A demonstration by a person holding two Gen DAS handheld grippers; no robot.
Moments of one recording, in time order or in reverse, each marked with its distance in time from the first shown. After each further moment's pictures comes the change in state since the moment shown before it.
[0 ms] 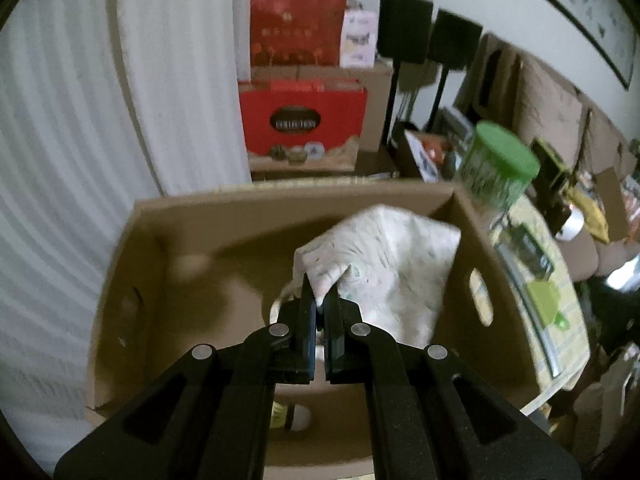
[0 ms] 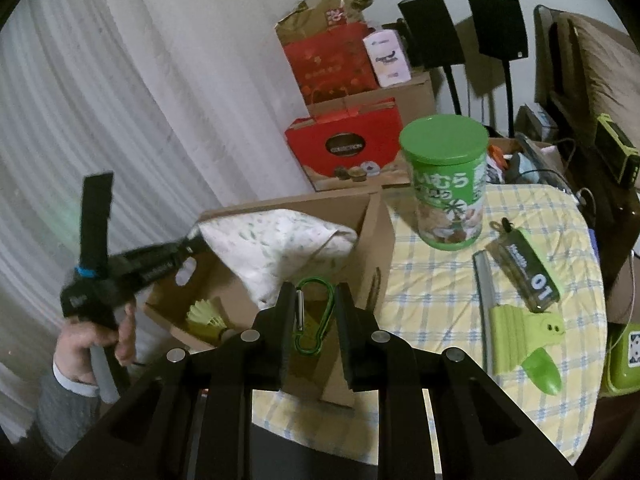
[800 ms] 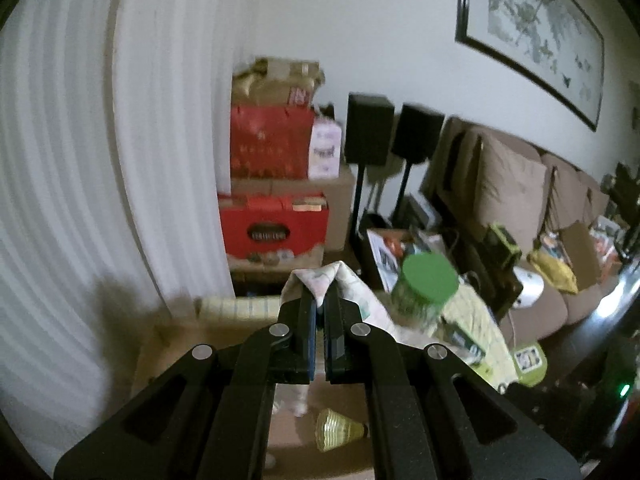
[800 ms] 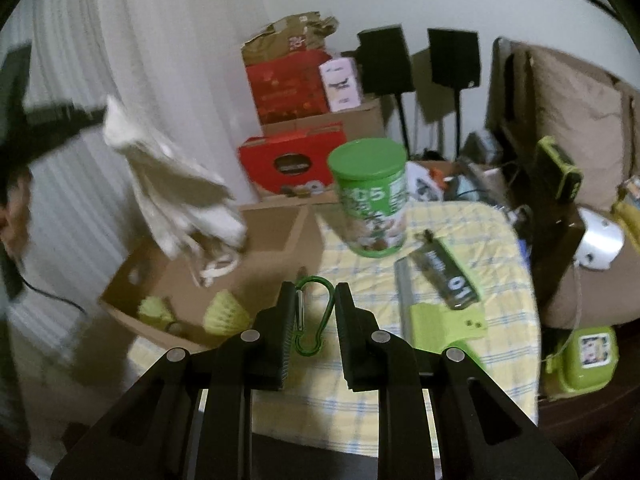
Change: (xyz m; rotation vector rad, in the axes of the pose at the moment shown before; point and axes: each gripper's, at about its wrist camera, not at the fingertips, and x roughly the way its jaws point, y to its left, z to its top) left arm -0.122 -0.030 0.078 0.004 -0.281 -0.077; right arm -0.052 -0.027 -0.018 -0.011 -0.076 -0.144
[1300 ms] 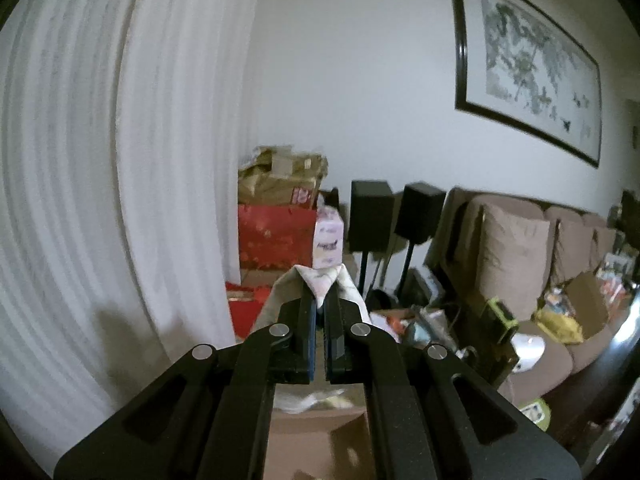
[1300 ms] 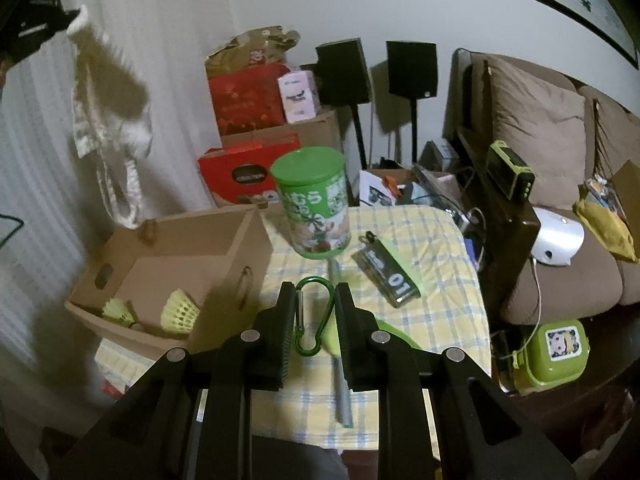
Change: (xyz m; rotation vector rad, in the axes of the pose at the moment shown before) left arm -0.053 -0.025 0.108 0.010 -0.229 0.053; right arm -0.028 -0.017 -0.013 -0.021 -0.058 -0.187
